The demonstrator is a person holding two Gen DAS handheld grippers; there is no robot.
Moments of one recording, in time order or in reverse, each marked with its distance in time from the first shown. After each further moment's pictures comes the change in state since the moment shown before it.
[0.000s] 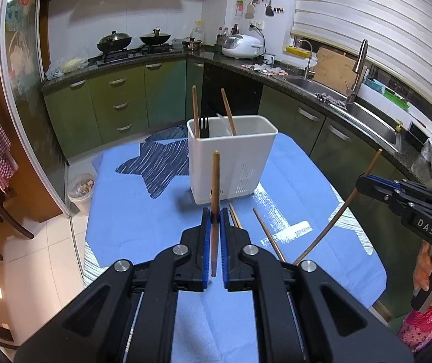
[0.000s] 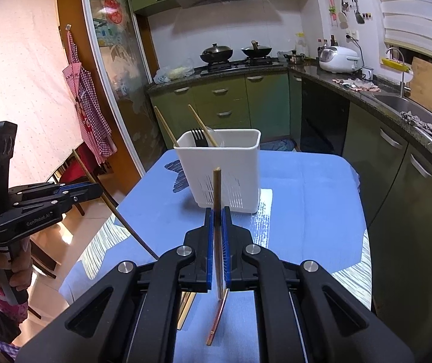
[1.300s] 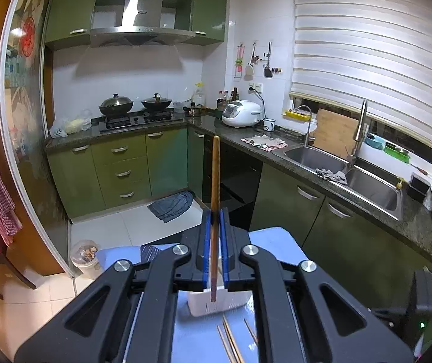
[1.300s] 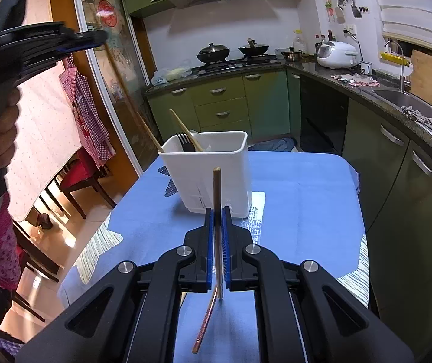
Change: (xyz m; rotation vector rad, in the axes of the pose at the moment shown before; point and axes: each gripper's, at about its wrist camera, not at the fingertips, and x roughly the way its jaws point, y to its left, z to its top) left arm -0.024 -0.027 0.166 0.012 -0.271 0.028; right arm 0.013 -0.026 0.011 0.031 0.008 0.013
